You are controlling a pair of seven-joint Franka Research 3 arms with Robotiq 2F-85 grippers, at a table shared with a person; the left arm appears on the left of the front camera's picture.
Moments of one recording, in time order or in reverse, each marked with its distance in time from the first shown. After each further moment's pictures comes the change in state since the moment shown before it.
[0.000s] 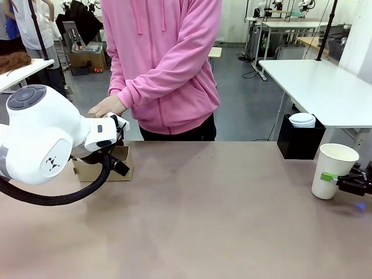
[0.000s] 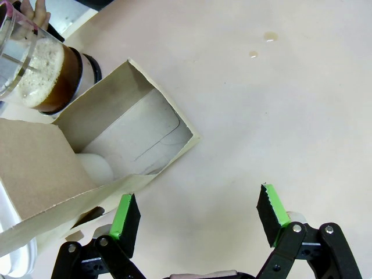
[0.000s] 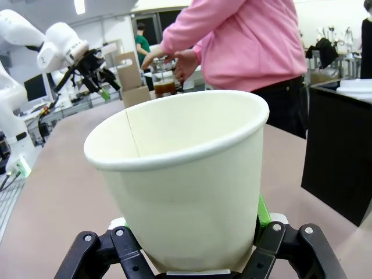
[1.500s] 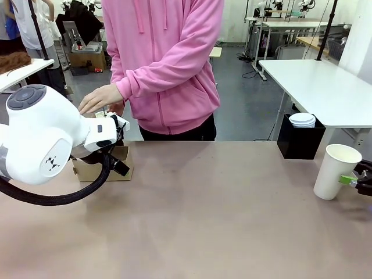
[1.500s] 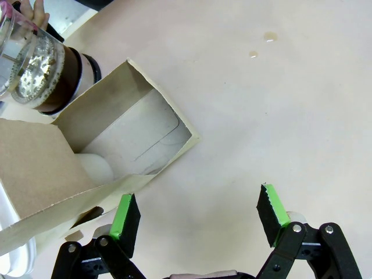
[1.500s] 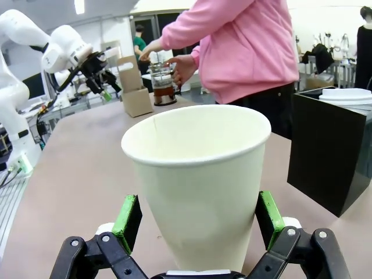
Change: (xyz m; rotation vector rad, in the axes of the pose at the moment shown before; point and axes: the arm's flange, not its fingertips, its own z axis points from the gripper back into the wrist) left arm 0.000 0.000 0.000 0.000 0.000 0.000; right arm 0.008 0.002 0.034 -0.011 -0.009 0.023
